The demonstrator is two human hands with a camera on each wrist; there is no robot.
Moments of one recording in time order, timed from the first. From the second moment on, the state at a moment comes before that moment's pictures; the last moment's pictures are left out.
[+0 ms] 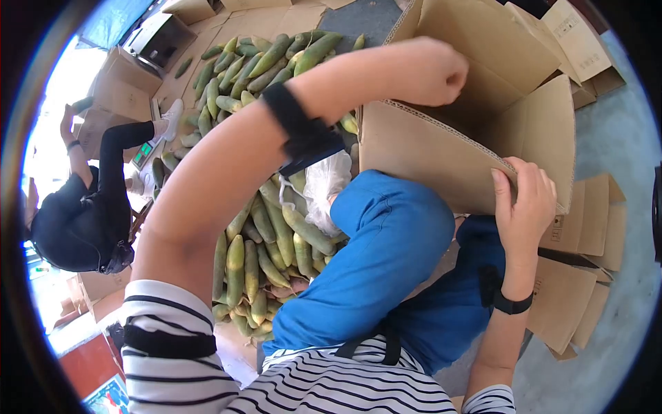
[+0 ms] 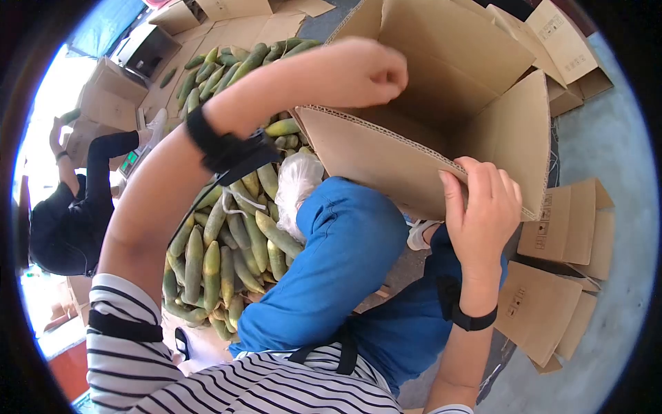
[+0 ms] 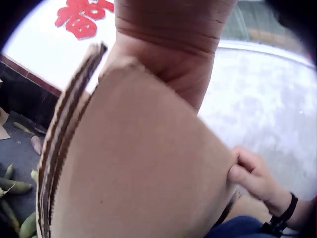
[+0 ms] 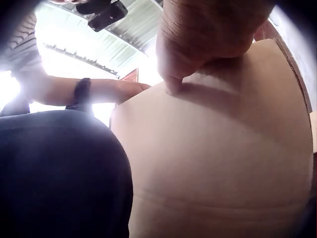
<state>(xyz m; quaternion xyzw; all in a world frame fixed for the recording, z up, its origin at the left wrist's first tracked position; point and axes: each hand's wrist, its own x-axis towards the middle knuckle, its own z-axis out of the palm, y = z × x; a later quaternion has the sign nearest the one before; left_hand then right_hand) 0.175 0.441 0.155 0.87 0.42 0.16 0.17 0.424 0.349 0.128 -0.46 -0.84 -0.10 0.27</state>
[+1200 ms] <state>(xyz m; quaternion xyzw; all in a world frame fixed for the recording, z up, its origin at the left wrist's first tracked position) 0.037 0.069 -0.103 0.43 0.79 0.01 0.43 0.427 0.334 0.129 -0.45 -0.85 -0.10 0.26</state>
